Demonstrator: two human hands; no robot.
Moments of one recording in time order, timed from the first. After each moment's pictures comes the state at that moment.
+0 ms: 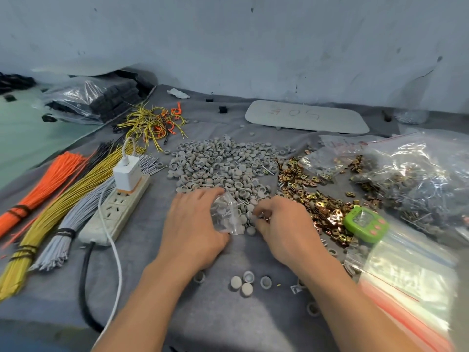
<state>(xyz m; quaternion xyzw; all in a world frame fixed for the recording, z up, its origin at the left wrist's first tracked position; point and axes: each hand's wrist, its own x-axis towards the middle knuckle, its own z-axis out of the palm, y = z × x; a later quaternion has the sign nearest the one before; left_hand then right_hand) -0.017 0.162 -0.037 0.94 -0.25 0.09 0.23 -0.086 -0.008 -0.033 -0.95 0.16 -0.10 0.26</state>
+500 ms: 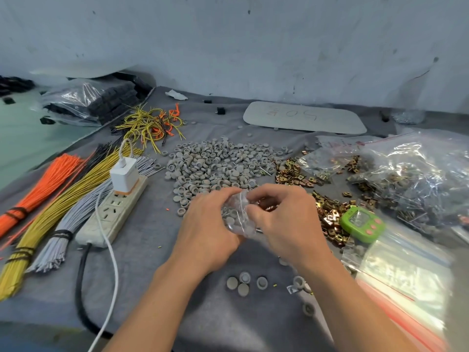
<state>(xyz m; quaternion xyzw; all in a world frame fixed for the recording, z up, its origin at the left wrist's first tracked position) -0.029 0.142 -0.034 0.89 -0.27 0.06 0.35 -0.096 -0.003 -0.016 -0.84 0.12 -0.25 0.46</state>
